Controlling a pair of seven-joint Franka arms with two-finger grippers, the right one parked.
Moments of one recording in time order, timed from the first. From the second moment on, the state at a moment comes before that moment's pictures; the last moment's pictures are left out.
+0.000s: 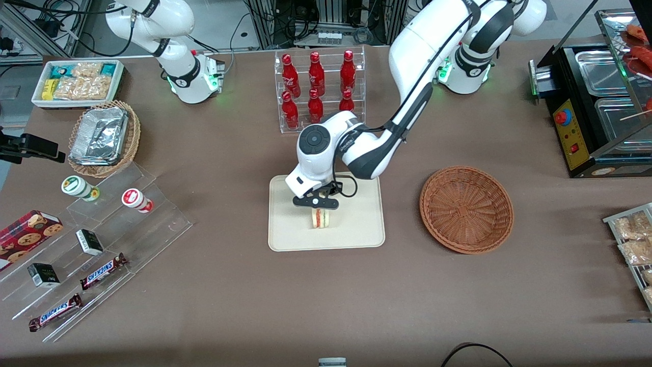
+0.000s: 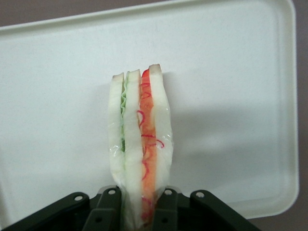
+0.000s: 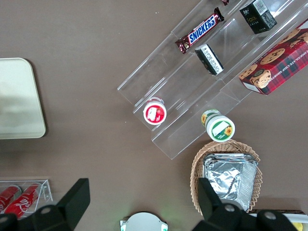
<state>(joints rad) -0.70 0.81 -0.19 -1.35 0.17 2.15 -0.81</state>
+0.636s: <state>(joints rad) -0.71 0.81 -0.19 -1.32 0.19 2.11 -0.81</state>
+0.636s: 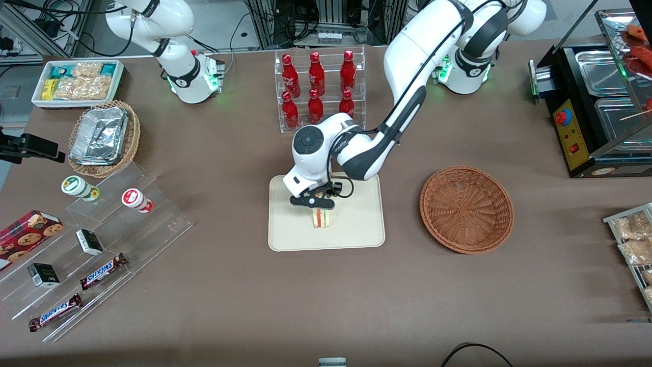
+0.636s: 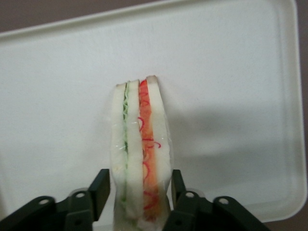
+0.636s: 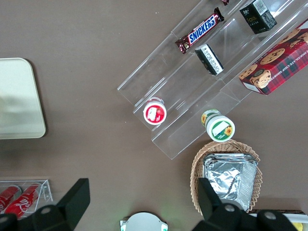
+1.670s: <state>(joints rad) -0.36 0.24 -0.17 -1.43 0.11 1.75 -0.80</state>
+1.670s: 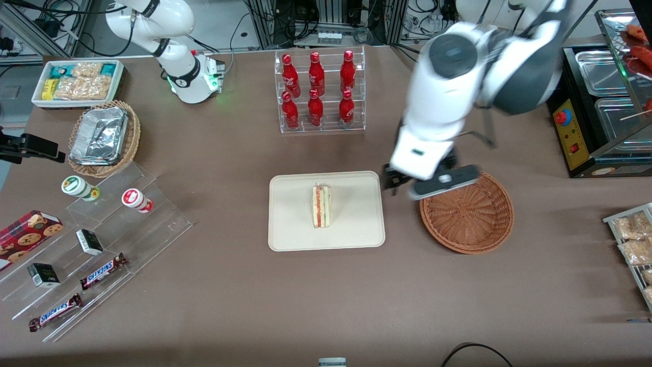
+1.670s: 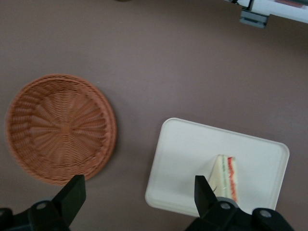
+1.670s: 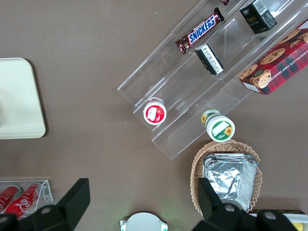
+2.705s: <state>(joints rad) -0.03 0.02 -0.09 -1.55 -0.02 1.50 -0.02</state>
